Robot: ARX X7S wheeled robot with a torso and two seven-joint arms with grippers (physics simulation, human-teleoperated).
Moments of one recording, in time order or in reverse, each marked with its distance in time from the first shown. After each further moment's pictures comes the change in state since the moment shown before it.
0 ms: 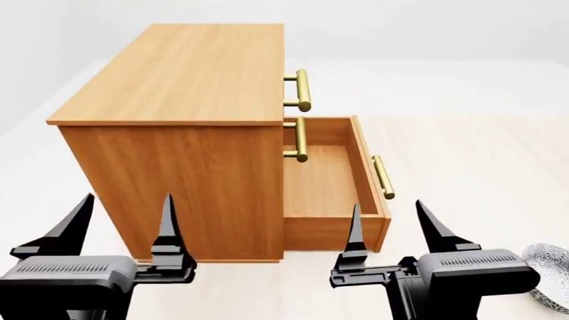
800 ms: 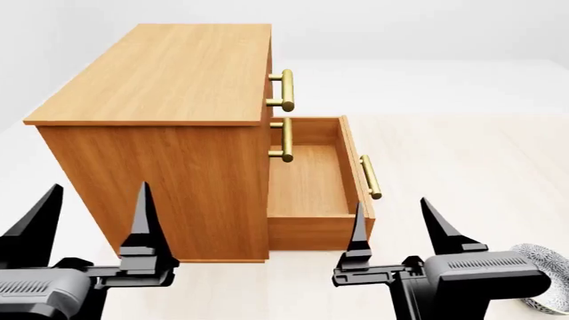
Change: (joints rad) left arm 0.027 -0.046 -0.081 0.116 -0.118 0.018 -0.038; right arm -0.002 0.024 -0.008 -0.010 0.013 -0.033 0.027
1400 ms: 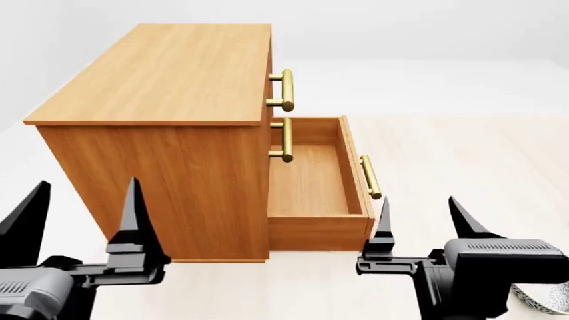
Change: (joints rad) left arm -0.001 -0.033 -0.031 0.013 -0.054 0.007 -0.032; right arm 0.041 0.048 0.087 -0.081 0.061 0.222 0.070
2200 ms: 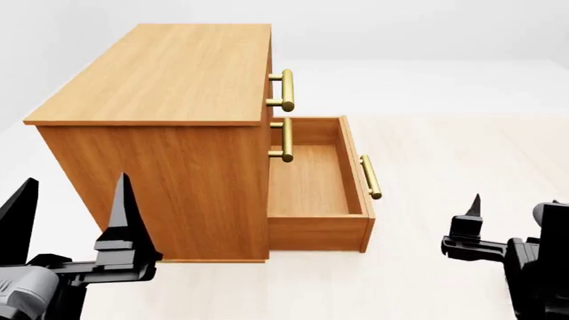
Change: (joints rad) left arm 0.001 -0.048 -0.013 0.003 -0.043 0.023 -0.047; right arm 0.180 0.141 0.401 -0.122 0.279 0.639 0.092
